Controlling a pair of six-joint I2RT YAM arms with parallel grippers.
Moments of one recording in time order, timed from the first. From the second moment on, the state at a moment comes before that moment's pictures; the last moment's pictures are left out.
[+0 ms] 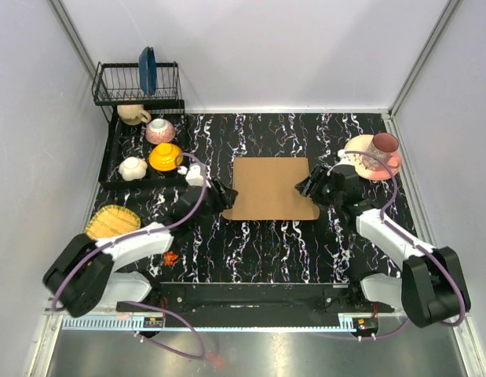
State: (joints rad) left arm -0.69 1.30 0.48 0.42 -0.20 -0.77; right arm 0.29 1.24 0.60 0.08 -0.13 0.69
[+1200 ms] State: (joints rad) left arm -0.56 1.65 0.45 0.83 -0.07 -0.93; right arm 0.30 1.51 0.56 0.40 -0.02 0.76
